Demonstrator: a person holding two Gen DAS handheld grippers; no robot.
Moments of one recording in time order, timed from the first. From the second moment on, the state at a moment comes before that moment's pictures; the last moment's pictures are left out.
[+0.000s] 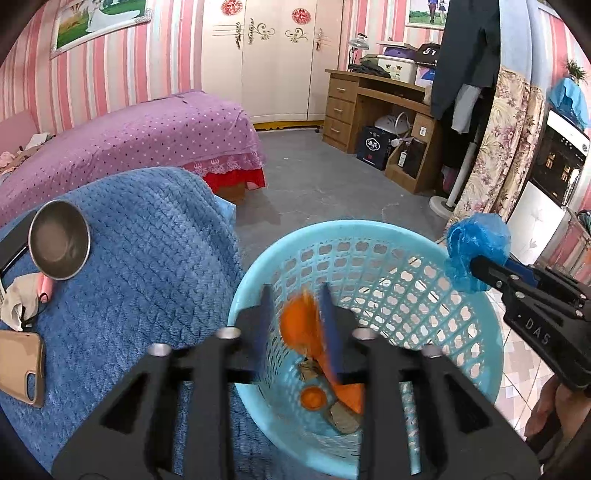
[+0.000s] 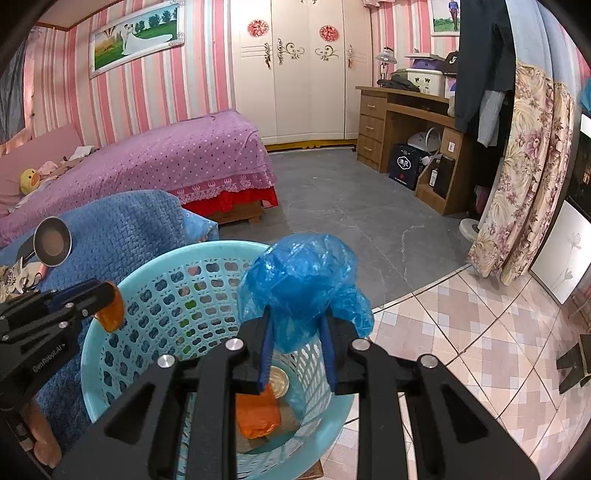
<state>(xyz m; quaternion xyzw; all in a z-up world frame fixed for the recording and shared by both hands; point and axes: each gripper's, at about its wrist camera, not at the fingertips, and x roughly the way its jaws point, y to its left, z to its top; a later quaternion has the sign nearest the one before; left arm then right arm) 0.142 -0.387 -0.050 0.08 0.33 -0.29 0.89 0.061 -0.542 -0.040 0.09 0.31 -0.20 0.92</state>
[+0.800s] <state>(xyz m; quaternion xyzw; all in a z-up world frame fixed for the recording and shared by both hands) 0.153 -0.276 -0.012 0.05 0.29 -0.18 0.94 0.070 -0.514 -0.025 0.06 0.29 -0.22 0.93</state>
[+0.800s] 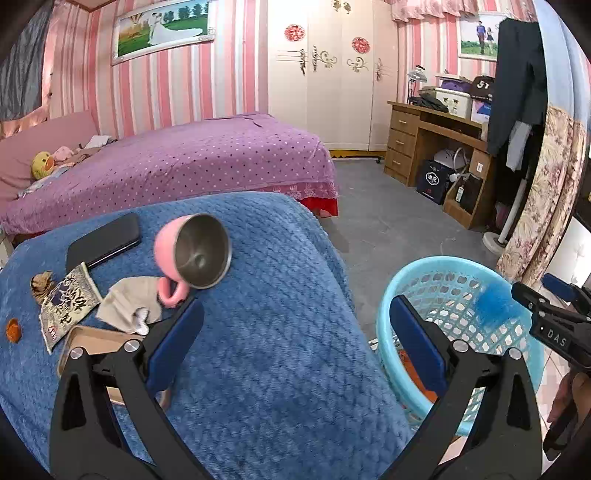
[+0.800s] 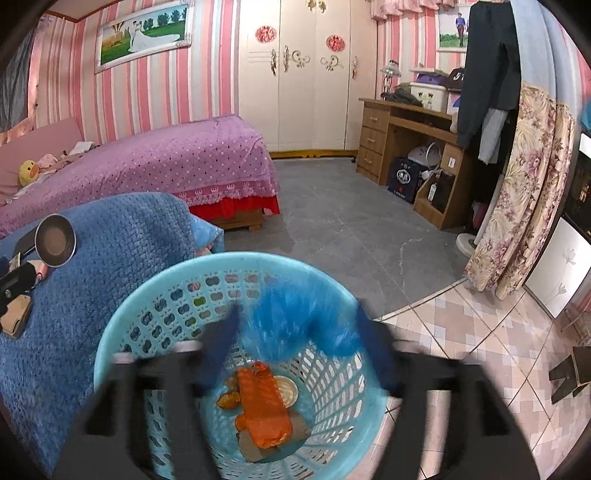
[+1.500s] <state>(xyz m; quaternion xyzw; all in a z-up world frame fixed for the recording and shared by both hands) 0.157 -0.137 -0.004 0.05 0.28 -0.10 0.95 0.112 -0.434 -0.012 0.07 0.28 -0.19 0.94</state>
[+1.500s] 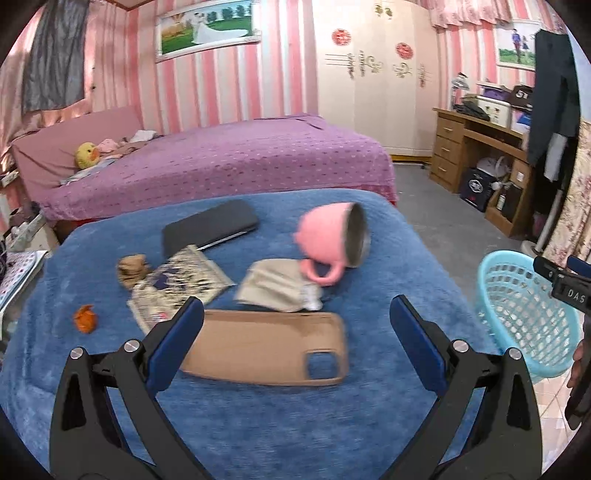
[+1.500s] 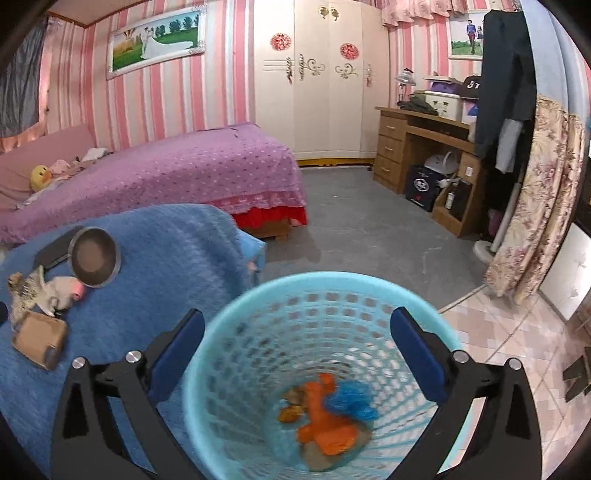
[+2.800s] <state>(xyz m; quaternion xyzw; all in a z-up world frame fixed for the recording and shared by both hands) 0.239 0.088 -0.064 -0.02 0.37 0.03 0.93 0.172 -0.247 -0.030 -0.01 0.31 -0.09 0.95</state>
